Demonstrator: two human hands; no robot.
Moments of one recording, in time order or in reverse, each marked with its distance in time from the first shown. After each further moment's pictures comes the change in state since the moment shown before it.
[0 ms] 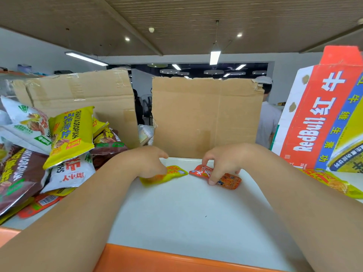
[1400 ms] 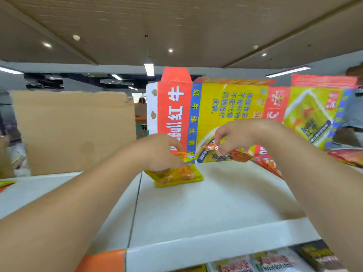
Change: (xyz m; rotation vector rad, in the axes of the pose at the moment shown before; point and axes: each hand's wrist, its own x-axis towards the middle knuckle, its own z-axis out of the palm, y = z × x) left_hand -0.033 0.335 0.020 -0.020 0.146 0.472; right_hand -0.218 0.289 -0.026 0.100 0.312 0.279
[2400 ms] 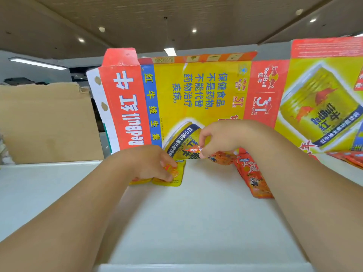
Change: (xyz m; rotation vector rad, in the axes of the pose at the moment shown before) left_hand 0.088 0.090 0.076 0.084 -0.216 -0.263; right_hand 0.053 0.125 0.017 0.042 -0.063 -0.260
